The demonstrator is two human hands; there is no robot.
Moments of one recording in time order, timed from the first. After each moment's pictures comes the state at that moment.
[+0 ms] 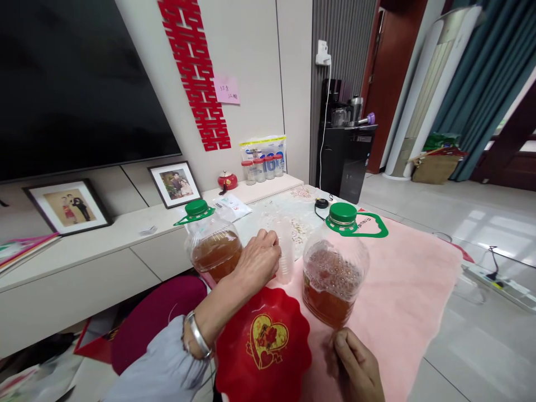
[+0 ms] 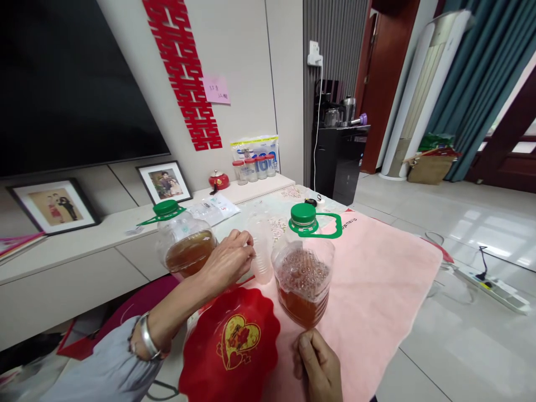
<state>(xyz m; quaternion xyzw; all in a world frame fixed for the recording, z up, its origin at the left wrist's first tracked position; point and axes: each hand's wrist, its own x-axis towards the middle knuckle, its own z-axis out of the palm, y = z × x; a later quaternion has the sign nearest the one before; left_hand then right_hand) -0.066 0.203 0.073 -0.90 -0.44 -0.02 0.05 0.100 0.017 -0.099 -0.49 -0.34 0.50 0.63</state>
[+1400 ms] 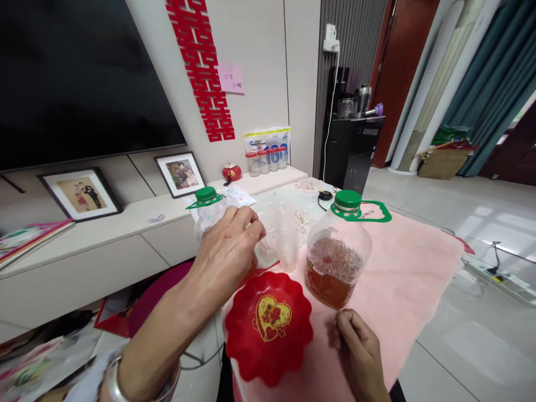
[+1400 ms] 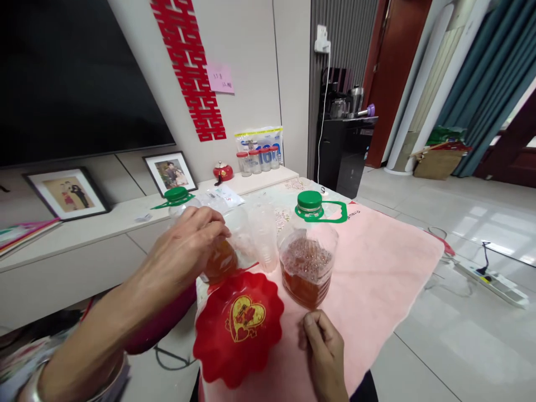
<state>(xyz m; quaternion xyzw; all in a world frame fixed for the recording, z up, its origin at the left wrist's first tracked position) -0.111 0.139 0.141 -0.86 -0.48 -0.11 0.11 0.103 0.015 -0.091 -0.49 -0.32 0.45 0.68</state>
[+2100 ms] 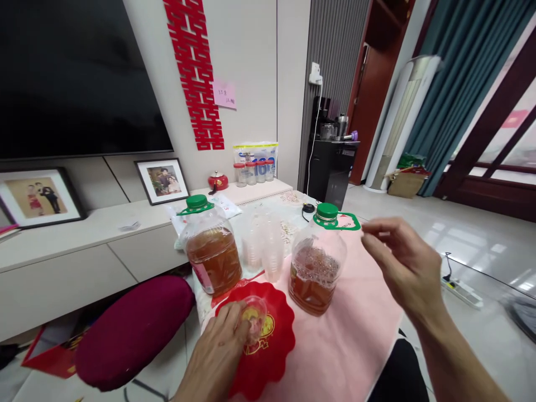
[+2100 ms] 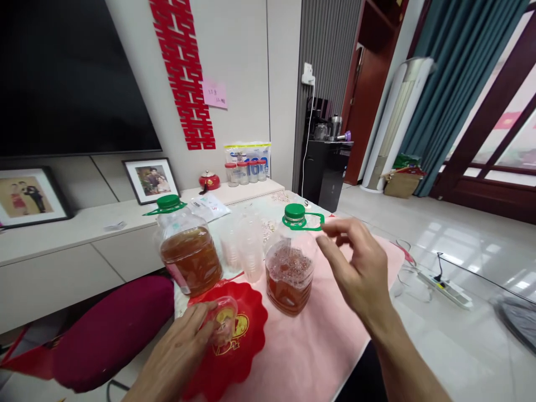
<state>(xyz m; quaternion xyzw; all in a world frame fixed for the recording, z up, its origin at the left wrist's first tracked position) -0.144 0.076 -0.042 -0.87 -0.42 -0.15 0.21 0.187 0.055 0.117 -0.52 -0.60 -0.03 0.60</state>
